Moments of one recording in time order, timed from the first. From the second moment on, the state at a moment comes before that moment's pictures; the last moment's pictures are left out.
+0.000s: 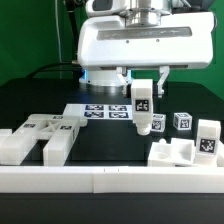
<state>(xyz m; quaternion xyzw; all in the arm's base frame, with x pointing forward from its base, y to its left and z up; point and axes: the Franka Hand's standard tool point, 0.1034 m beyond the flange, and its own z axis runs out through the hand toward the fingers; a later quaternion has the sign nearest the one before) 0.593 0.020 0.117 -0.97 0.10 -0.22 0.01</state>
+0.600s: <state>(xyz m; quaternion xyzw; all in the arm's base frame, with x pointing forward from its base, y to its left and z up) 0.603 0.025 0.114 -0.95 0.08 -0.31 -0.01</state>
